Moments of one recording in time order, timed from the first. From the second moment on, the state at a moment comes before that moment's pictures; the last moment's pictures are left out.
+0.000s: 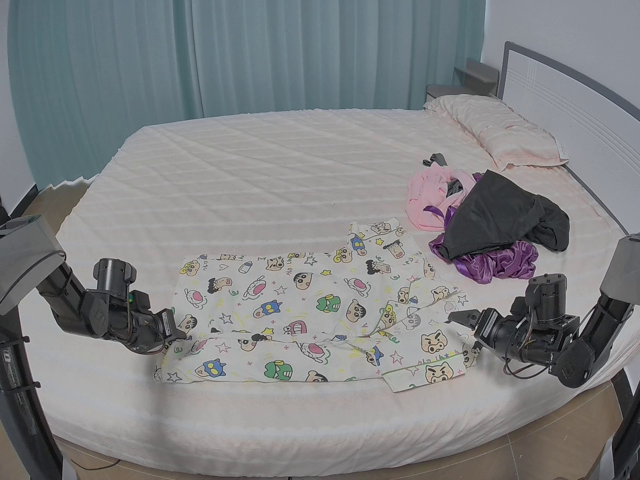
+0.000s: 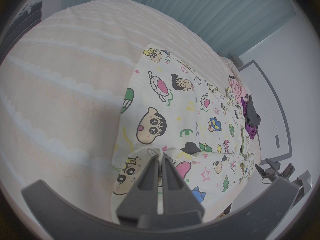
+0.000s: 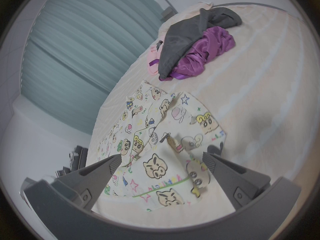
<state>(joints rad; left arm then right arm) 0.08 2.18 -0.84 -0.40 -0.41 -0.34 0.24 2.04 -0.41 -1.06 0.12 0.79</state>
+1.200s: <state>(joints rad) 0.08 2.06 -0.81 -0.39 -0.37 -0.45 0.13 2.32 -0.69 -1.02 0.56 0.34</state>
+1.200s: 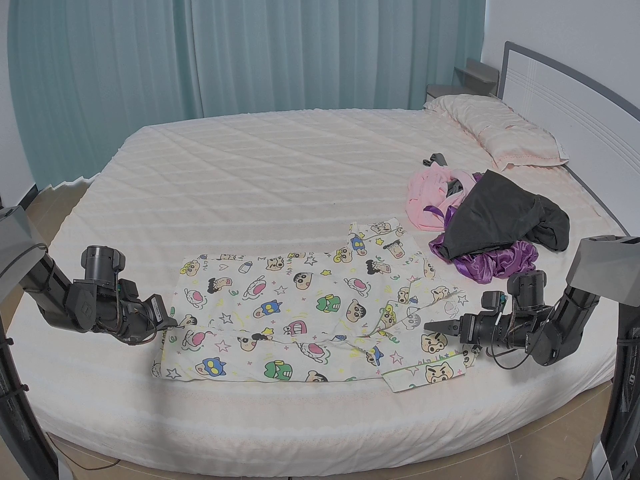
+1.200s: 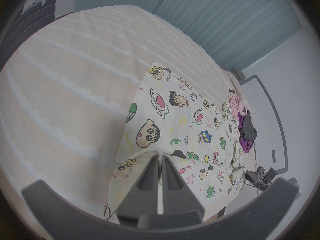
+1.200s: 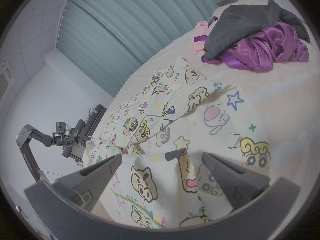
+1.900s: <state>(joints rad) 0.10 2.06 -0.81 -0.39 -0.33 -0.46 0.10 2.30 -0.67 -1.11 0.59 0.36</state>
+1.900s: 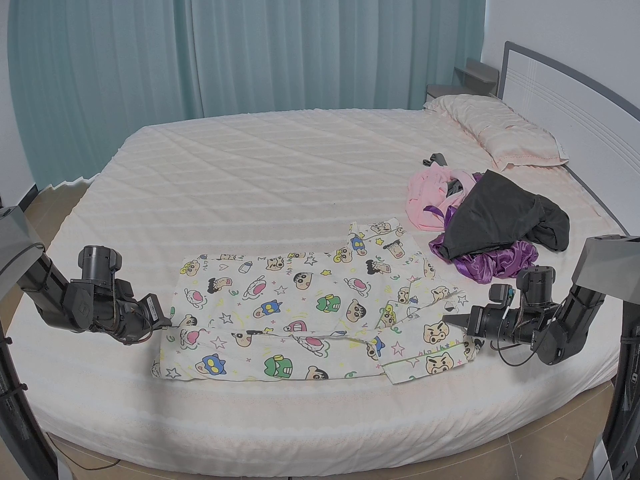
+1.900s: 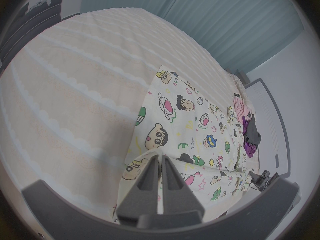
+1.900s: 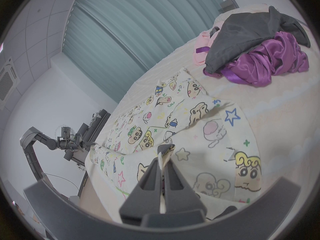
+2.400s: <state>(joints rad) 0.10 2.13 -0.87 -0.39 -0.33 -0.50 0.11 2.31 -0.78 -1.08 0.53 0.39</state>
